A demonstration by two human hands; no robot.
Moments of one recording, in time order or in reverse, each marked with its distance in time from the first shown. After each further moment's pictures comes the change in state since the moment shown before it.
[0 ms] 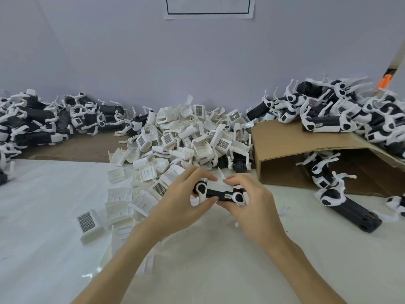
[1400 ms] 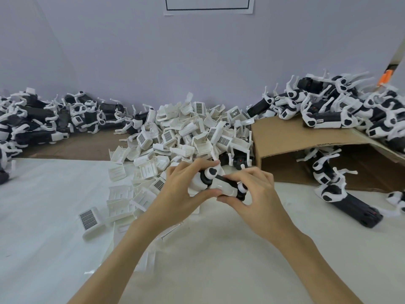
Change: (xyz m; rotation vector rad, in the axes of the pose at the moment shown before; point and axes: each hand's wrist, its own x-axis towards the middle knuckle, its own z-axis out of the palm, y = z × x) left_hand 0.001 0.003 -0.008 0.041 0.041 0.010; right_hand 0.002 -0.003 -0.013 -0.122 -0.012 -0.120
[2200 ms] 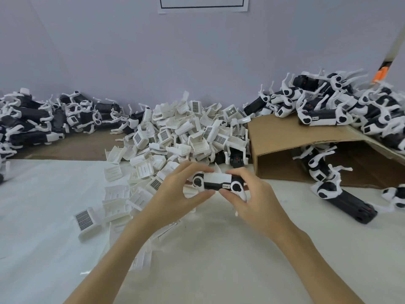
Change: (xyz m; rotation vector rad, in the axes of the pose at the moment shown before) left_hand 0.001 -0.005 0.002 -0.129 -0.071 -0.099; right_hand 0.000 0.012 0.000 0.131 -0.108 0.142
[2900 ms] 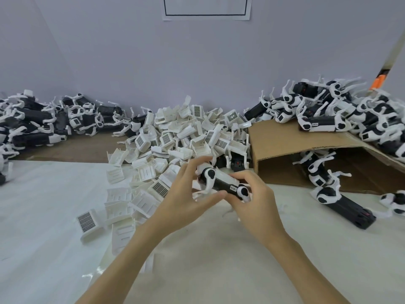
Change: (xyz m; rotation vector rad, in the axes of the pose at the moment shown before) left_hand -0.002 0.011 0.010 -0.136 0.036 -0.056; right_hand -0.002 -0.004 0.012 0.120 0.159 -0.009
